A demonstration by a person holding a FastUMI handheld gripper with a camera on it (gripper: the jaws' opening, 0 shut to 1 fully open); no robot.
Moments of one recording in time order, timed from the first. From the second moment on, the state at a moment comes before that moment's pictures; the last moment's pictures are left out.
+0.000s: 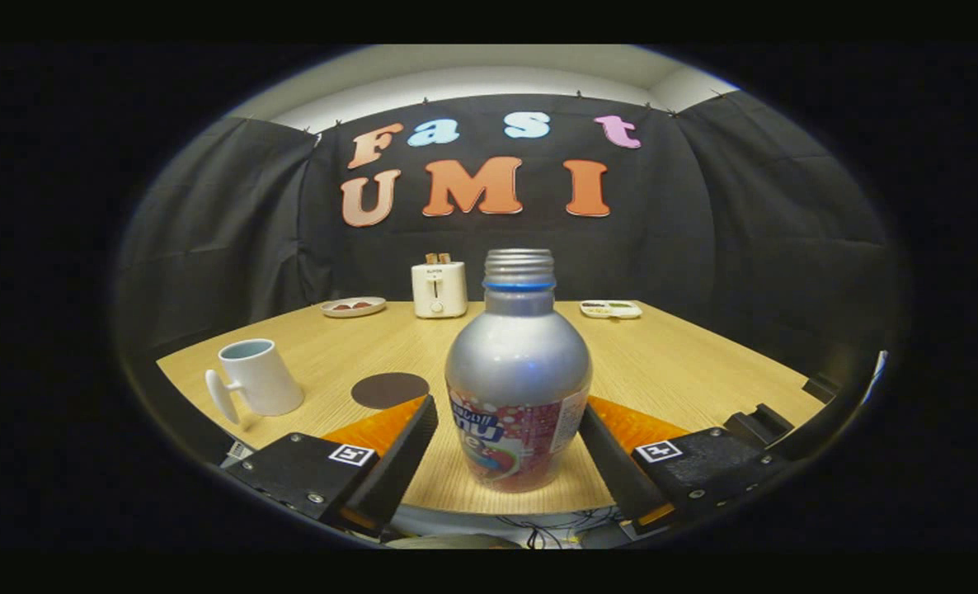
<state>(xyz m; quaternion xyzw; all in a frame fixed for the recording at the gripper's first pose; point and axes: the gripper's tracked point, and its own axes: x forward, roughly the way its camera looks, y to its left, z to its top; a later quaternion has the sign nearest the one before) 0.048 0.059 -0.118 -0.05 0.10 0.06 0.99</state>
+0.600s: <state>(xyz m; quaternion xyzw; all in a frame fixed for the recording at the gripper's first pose) 0.051 0.052 -0.126 -0.04 0.12 0.05 0.99</state>
